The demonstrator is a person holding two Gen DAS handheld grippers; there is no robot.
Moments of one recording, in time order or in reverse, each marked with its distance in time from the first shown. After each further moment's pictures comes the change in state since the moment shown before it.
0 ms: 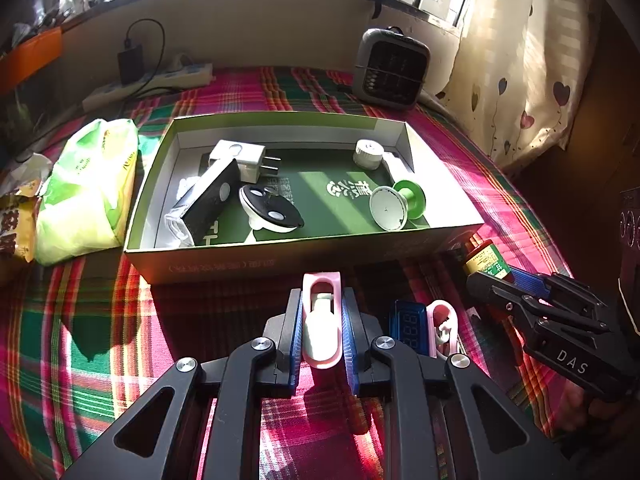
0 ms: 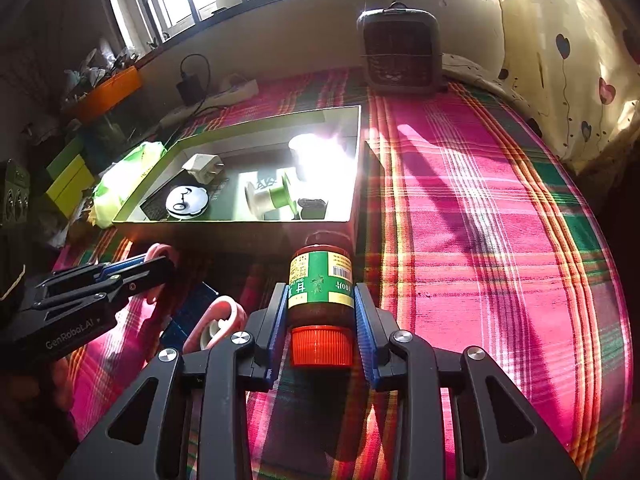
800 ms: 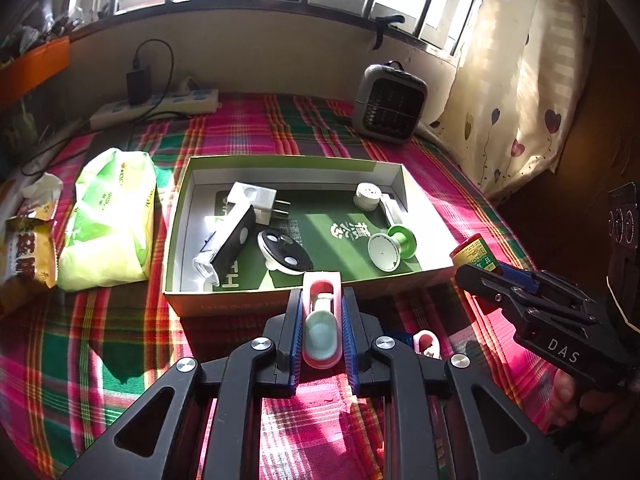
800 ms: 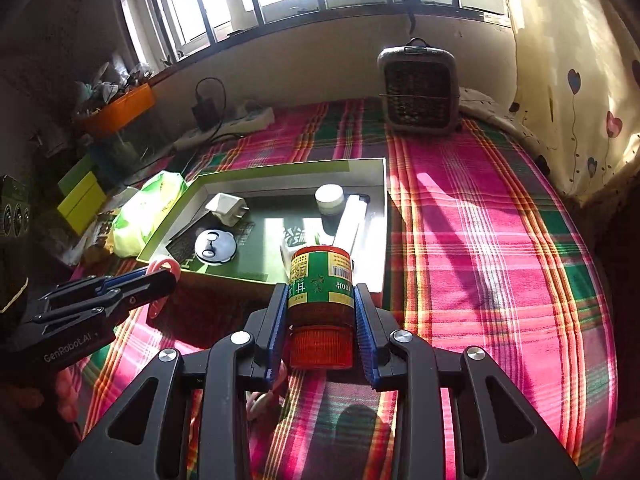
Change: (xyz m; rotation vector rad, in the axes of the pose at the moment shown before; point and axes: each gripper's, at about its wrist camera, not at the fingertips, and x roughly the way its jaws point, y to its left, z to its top) left arm -0.028 0.016 0.022 -0.026 -0.063 -0.029; right arm -0.014 0.020 0.033 -0.027 -0.063 0.018
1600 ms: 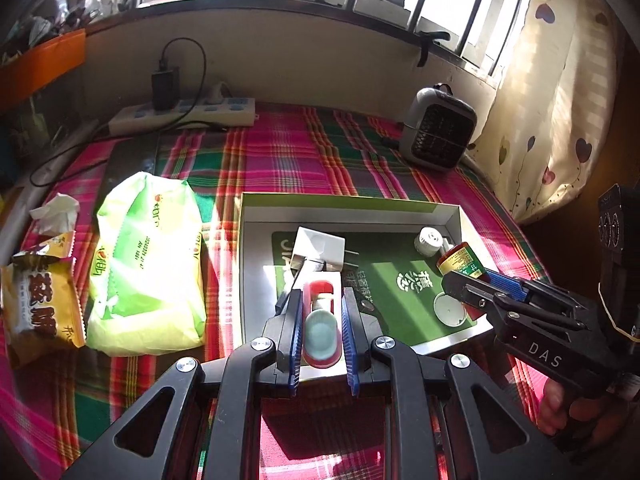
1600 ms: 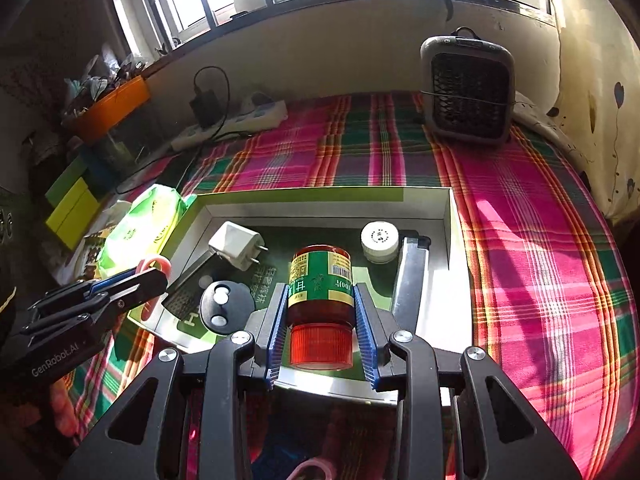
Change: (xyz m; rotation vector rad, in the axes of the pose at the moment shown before) left arm 0.020 0.052 0.042 -0.049 -0.006 0.038; right arm 0.063 0.030 0.043 0.004 0.056 0.017
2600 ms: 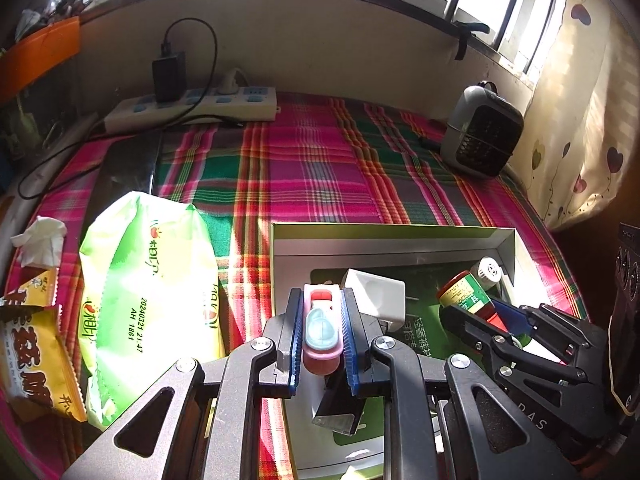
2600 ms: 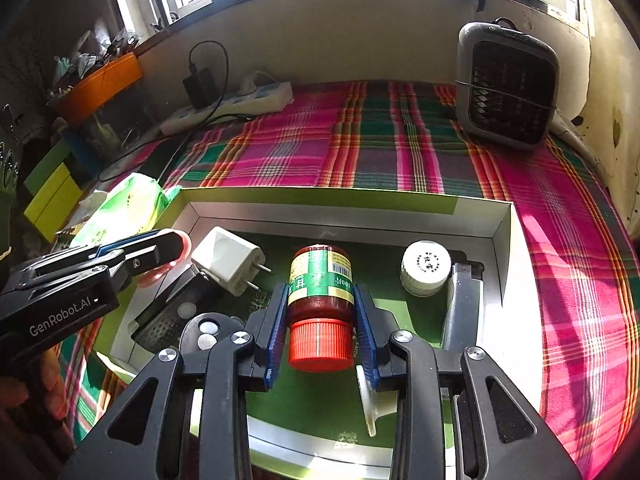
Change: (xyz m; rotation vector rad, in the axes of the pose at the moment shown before) left arm 0.050 0.025 0.033 -0.013 0.045 0.051; right arm 0.047 0.016 0.013 -0.042 0.033 -0.031
